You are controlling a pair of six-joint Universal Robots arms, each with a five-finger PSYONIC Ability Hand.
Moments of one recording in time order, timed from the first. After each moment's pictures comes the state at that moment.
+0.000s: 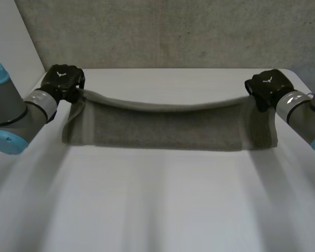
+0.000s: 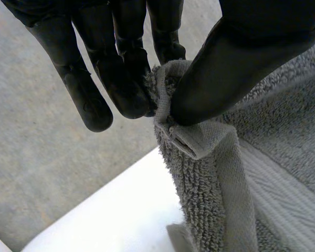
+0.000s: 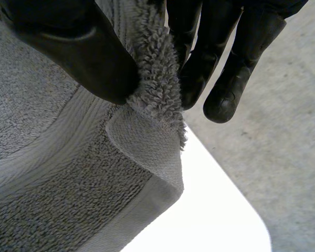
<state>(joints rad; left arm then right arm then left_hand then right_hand) 4.57 -2.29 -1.12 3.35 -1.24 3.42 1.74 -0.93 1.11 0.03 1.31 2.54 1.27 1.29 1.34 1.36 1.14 1.32 1.31 1.32 1.33 1.17</state>
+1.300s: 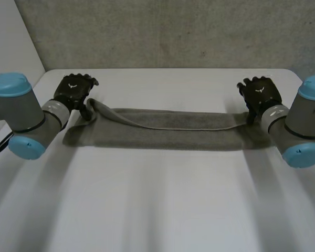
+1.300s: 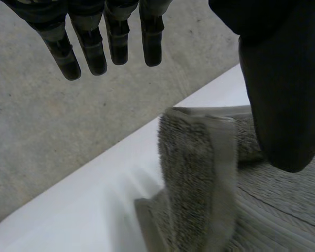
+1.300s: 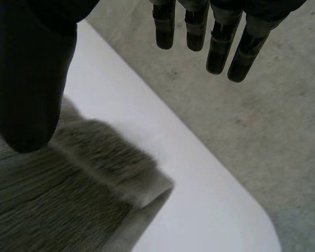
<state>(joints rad) 4.52 -2.40 -1.05 3.34 -1.30 3.41 1.78 -0.81 1.16 -0.22 1.43 2.63 0.26 0.25 0.25 0.27 0.06 0.23 0.24 0.25 0.26 0.06</state>
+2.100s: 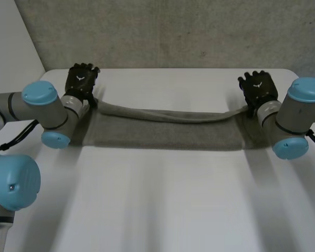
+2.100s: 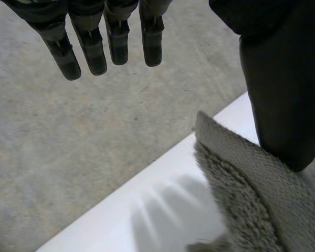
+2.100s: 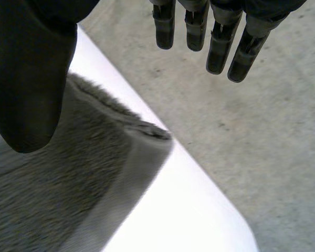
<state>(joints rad) 4.48 -2.83 -0.44 3.36 -1.42 3.42 1.78 -0.63 0.92 -0.25 1.46 2.60 0.26 0.25 0.25 0.27 0.06 0.23 0.24 0.25 0.26 0.06</state>
